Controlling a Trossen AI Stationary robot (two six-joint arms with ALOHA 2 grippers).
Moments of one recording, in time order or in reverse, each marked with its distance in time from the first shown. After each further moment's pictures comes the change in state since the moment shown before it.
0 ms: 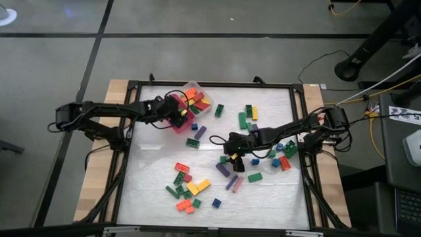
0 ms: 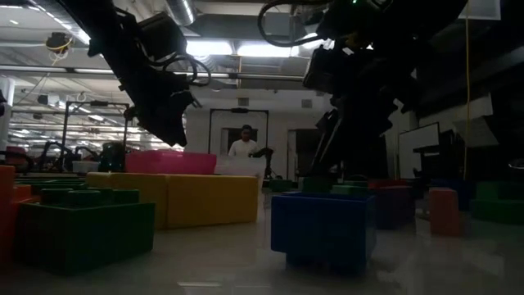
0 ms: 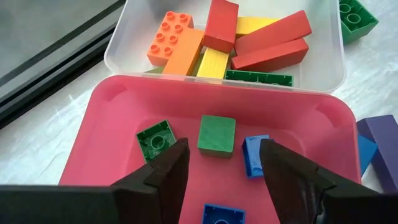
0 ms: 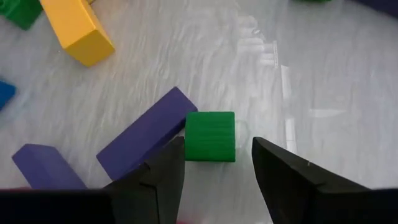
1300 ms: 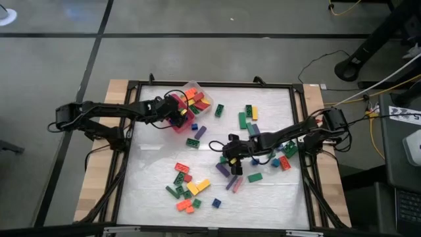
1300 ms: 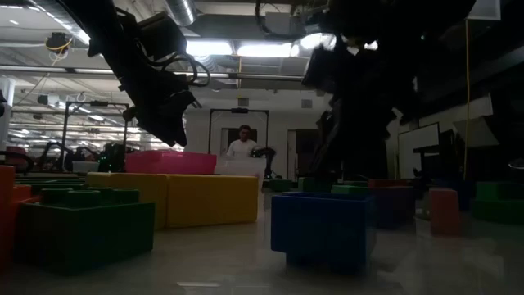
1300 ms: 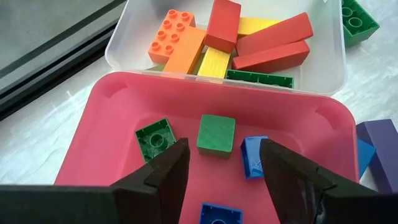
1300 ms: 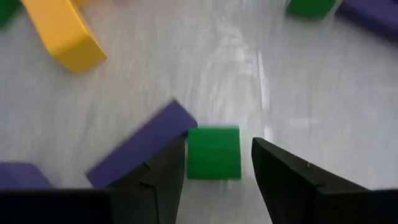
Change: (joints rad) left arm 0.000 0.000 0.000 0.000 0.000 -0.030; right arm 0.063 0.038 0.002 0.044 0.140 0.004
